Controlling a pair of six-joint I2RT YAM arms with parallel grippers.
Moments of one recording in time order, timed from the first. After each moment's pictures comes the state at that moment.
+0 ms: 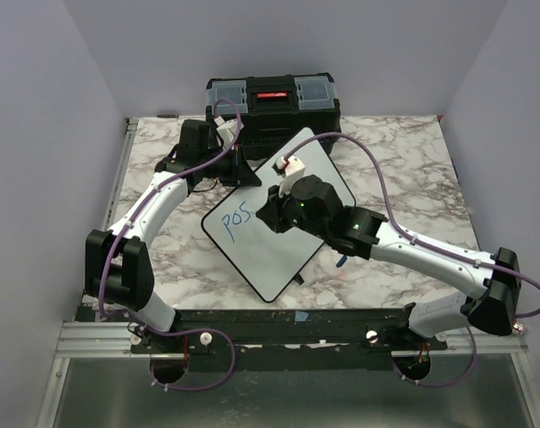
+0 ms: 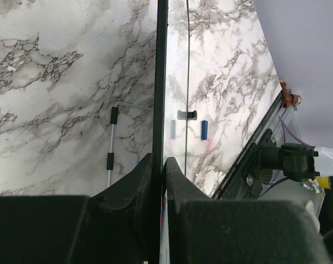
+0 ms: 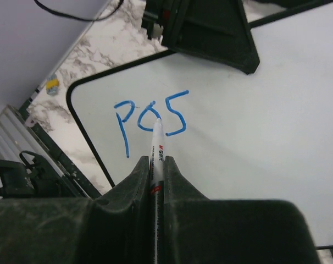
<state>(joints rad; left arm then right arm) -0.26 1.56 1.29 -0.38 0.76 -0.31 1.05 1.41 1.23 -0.25 0.19 0.38</state>
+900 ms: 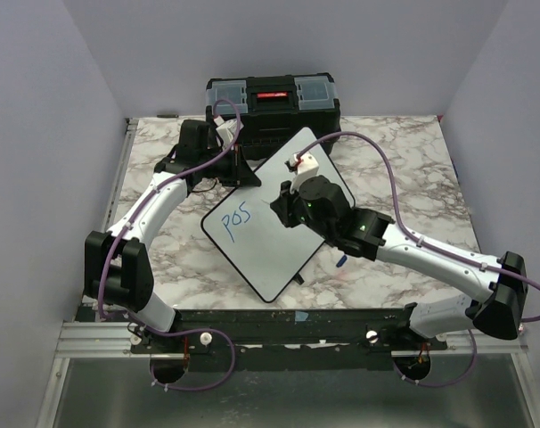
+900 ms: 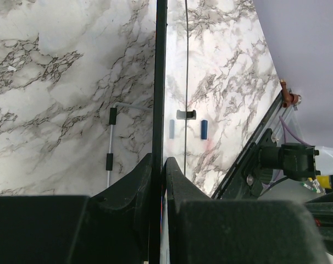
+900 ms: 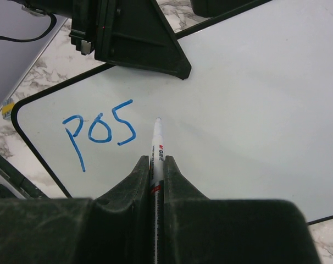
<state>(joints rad) -0.26 1.55 1.28 -0.38 0.76 -0.31 1.03 1.34 1.18 -0.23 0.34 0.36</state>
